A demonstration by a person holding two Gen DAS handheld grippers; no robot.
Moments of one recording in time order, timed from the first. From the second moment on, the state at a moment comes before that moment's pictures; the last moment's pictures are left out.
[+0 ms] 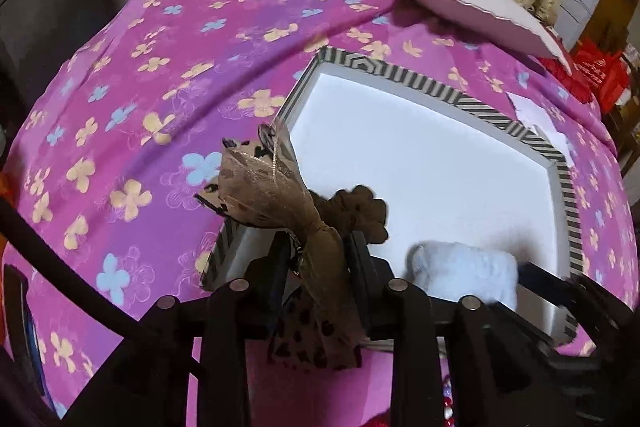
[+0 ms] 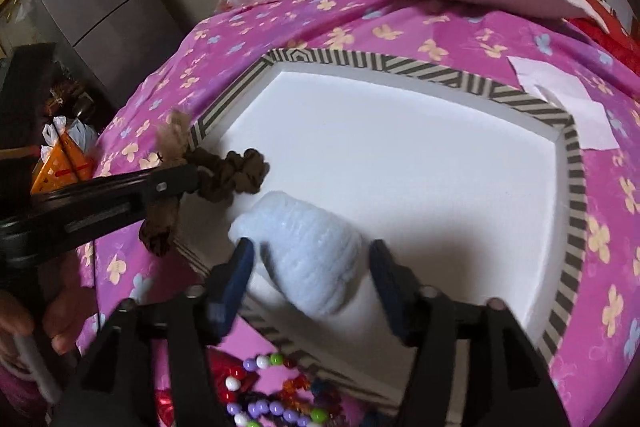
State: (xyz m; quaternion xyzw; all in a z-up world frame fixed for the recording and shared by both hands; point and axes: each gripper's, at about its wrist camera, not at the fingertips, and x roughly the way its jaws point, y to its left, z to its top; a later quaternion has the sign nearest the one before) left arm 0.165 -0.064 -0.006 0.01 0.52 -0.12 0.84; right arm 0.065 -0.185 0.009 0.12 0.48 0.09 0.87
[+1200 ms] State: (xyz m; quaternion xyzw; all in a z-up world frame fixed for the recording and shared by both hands) left arm -0.011 -0.040 0.035 0.01 0.47 -0.10 0.88; right arm -0.084 -0.173 0.062 0.06 0.41 0.06 0.91
